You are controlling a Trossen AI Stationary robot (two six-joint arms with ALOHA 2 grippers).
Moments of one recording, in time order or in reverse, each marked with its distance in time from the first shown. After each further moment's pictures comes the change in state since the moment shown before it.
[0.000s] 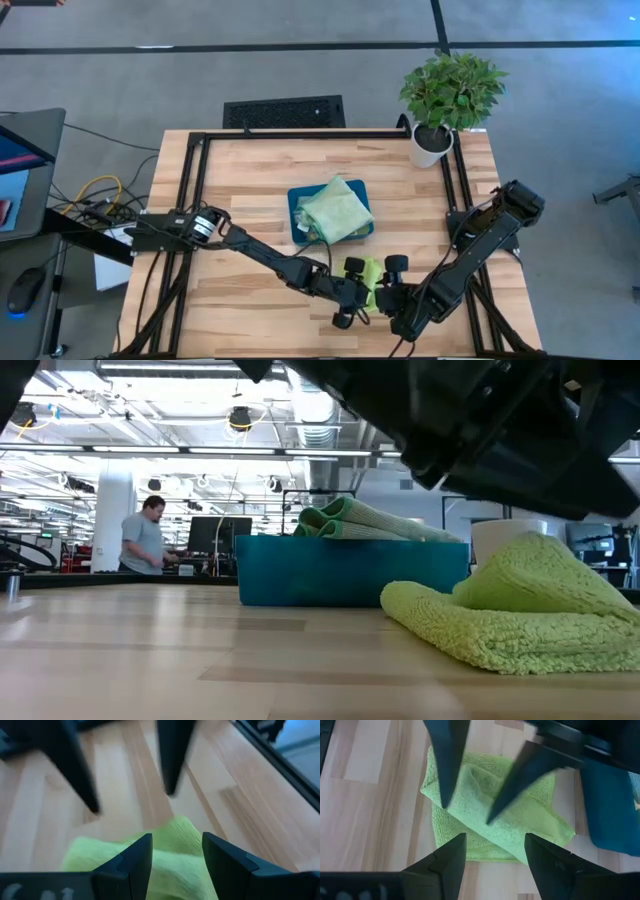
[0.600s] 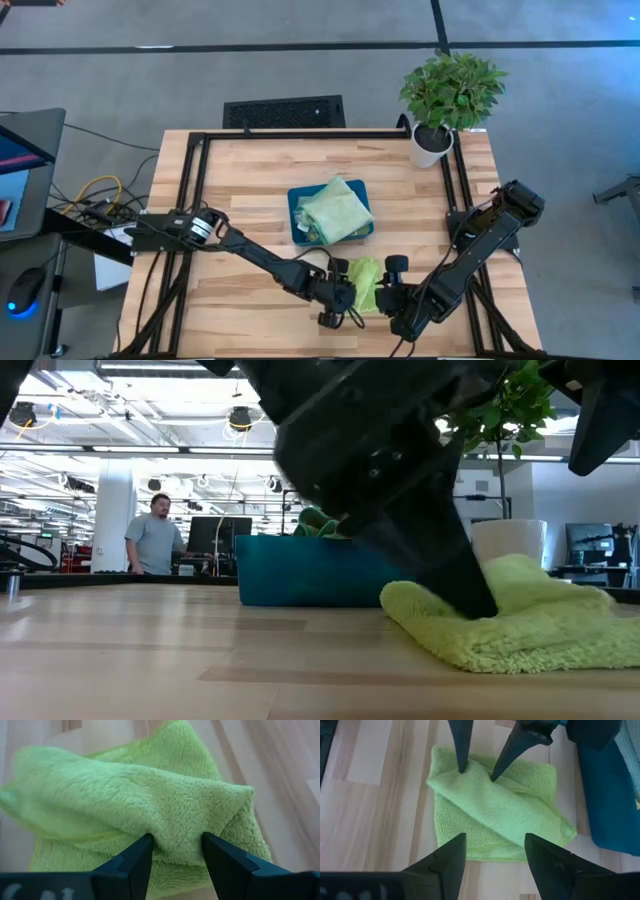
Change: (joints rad) left arm -0.027 -0.015 -0.012 -0.282 -0.023 -0.137; right arm 0.001 0.000 -0.001 0.004 -0.001 0.007
